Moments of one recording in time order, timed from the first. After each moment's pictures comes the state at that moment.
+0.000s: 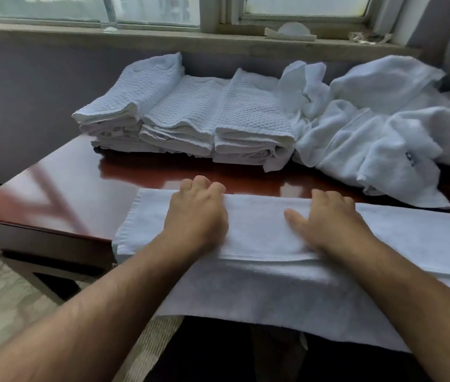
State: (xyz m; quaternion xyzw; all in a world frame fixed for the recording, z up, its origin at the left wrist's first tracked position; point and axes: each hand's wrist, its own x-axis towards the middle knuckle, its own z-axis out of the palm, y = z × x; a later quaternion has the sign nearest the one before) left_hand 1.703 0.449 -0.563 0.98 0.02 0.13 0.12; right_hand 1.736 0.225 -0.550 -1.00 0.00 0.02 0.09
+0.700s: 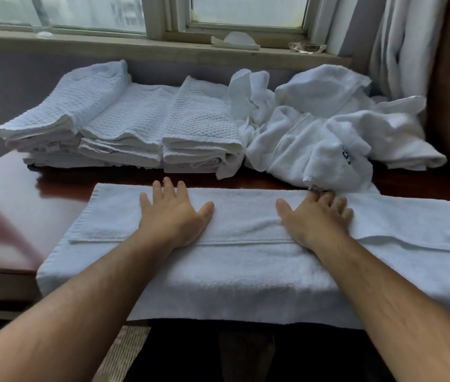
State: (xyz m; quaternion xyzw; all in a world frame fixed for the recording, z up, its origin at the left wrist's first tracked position) left_hand 1.759 0.422 -0.571 0.99 0.07 -0.04 0.10; right_hand 1.768 0.167 -0.567 -0.98 0.17 0.01 0.08
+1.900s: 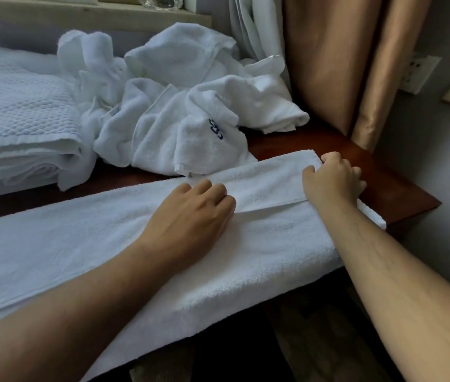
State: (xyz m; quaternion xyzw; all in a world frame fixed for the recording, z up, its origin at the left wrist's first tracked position) left_hand 1.762 0.215 -0.564 0.85 -0.46 0.24 0.06; right_hand 1.757 -0.066 -0.571 -0.89 0.37 -0.22 0.15
